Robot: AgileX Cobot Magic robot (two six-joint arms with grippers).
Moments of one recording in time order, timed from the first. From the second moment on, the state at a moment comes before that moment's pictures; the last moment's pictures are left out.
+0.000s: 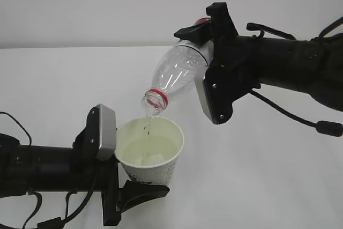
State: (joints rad) left arm -0.44 1.99 -0.58 0.99 -1.08 -0.16; right arm 0.43 1.66 -0.87 -0.63 -0.54 -1.24
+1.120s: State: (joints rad) left arm -0.44 1.99 -0.58 0.99 -1.07 -0.16; right arm 0.43 1.66 -0.87 -0.60 -0.56 -1.26
